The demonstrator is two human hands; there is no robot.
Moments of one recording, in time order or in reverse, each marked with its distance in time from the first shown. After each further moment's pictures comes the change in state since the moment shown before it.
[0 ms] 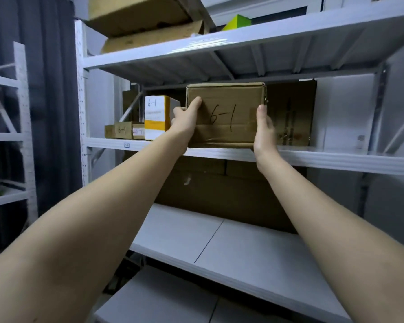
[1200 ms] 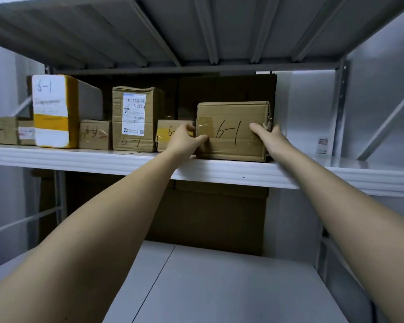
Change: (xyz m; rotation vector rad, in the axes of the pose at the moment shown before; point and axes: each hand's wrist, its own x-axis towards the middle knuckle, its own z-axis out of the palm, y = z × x) left_hand 0.210 -0.119 0.217 0.229 -0.278 0.274; right_hand 0.254 0.129 -0.132 -0.512 0.039 0.103
